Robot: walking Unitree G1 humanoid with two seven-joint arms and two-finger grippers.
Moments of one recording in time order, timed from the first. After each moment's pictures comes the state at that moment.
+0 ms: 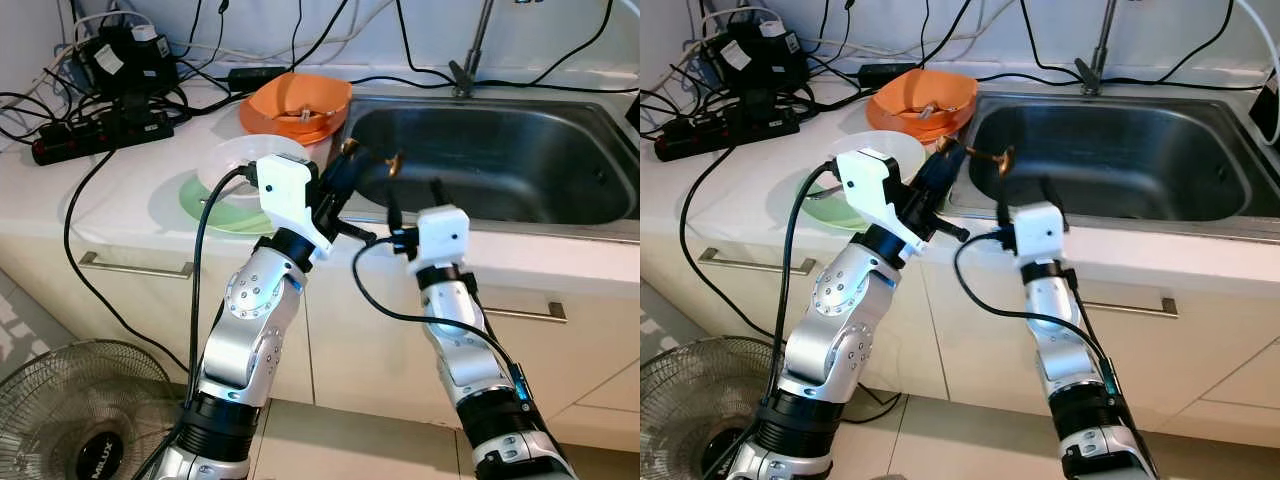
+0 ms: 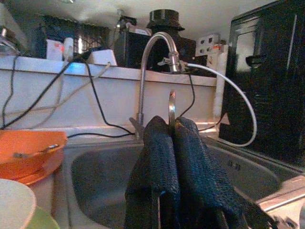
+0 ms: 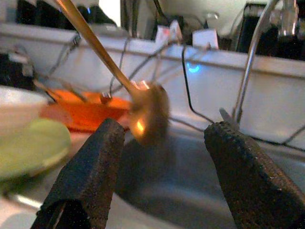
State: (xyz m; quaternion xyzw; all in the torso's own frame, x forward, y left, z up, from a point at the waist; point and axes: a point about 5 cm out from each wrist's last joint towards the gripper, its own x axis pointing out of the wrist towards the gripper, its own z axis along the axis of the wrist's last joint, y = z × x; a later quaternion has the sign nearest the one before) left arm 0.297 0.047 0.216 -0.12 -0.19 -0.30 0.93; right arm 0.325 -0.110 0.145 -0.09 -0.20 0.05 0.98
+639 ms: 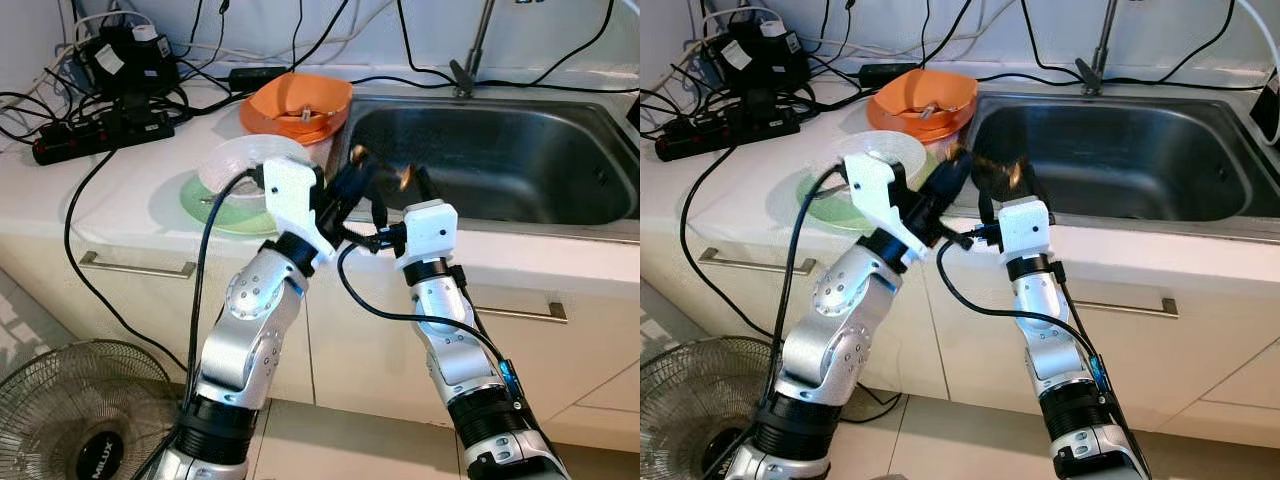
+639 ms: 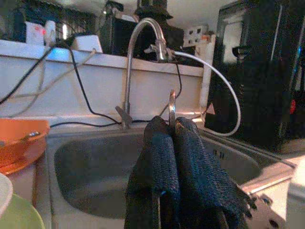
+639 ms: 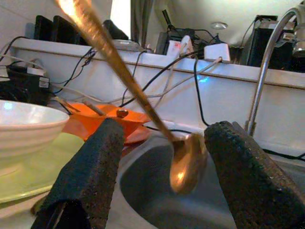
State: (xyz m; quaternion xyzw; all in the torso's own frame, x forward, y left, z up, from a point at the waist) left arm 0.294 0.045 0.210 -0.12 -0.16 -0.33 0.92; right arm 0.324 -0.099 0.152 -0.08 -0.21 0.07 0.97
